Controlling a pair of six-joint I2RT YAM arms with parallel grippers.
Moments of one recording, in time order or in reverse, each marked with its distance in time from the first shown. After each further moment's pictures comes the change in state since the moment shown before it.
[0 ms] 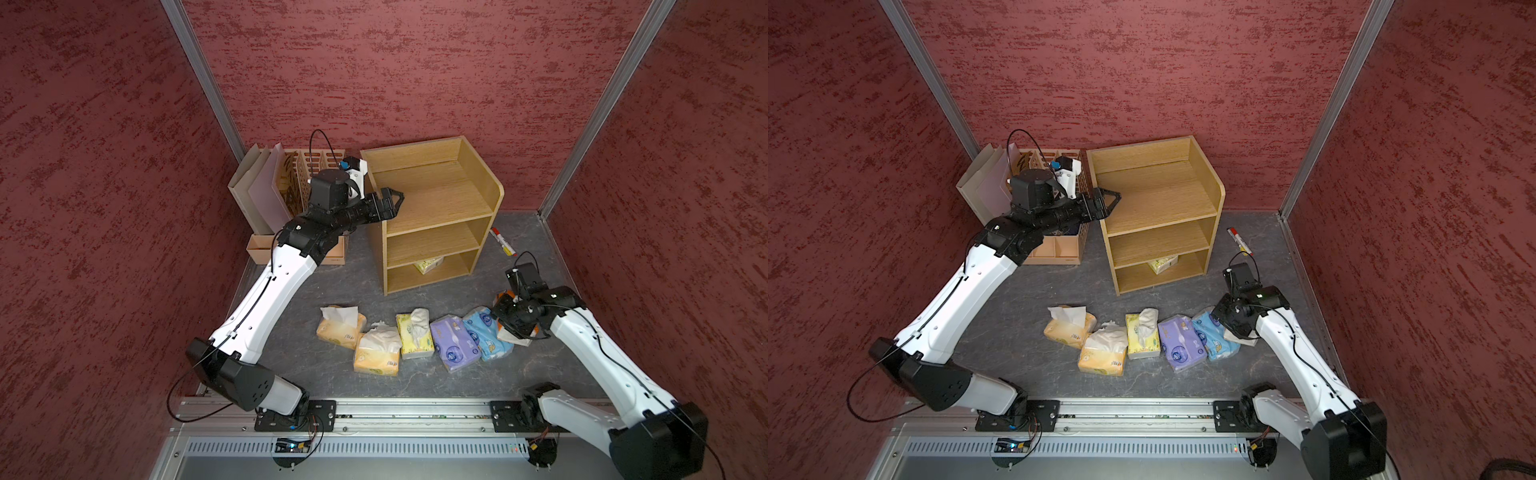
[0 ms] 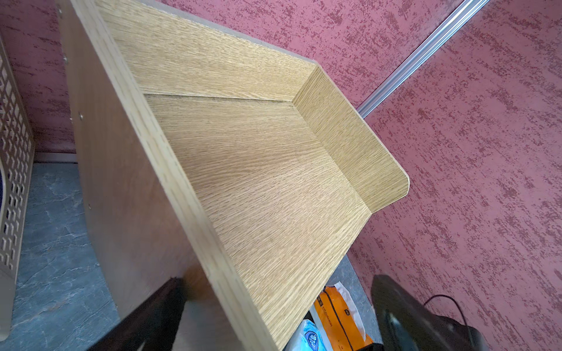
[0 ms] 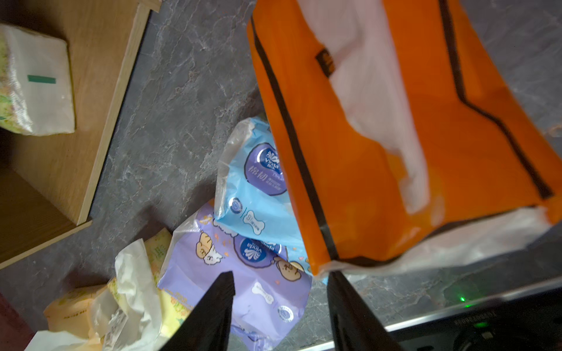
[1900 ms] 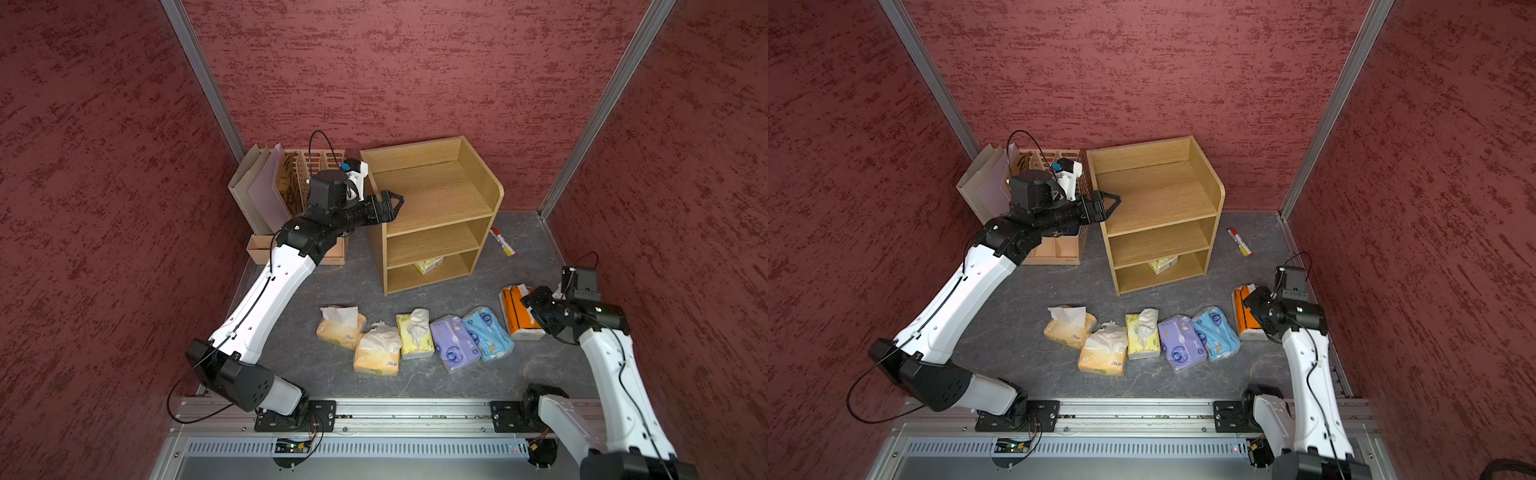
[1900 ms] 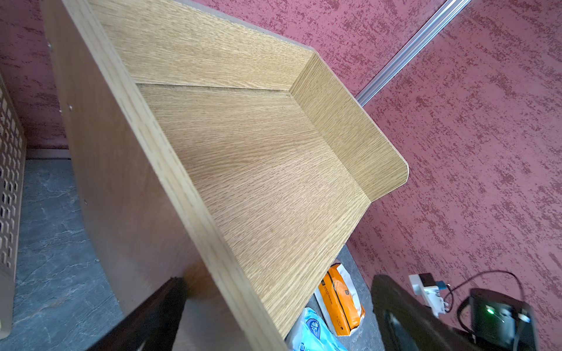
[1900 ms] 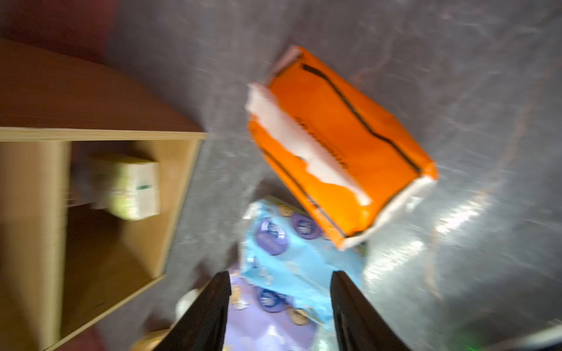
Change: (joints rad) left arm 0.018 -0.003 -0.006 -0.022 0.051 0.027; right arm -0.425 -0.269 -0.031 0.113 -0.195 -0.138
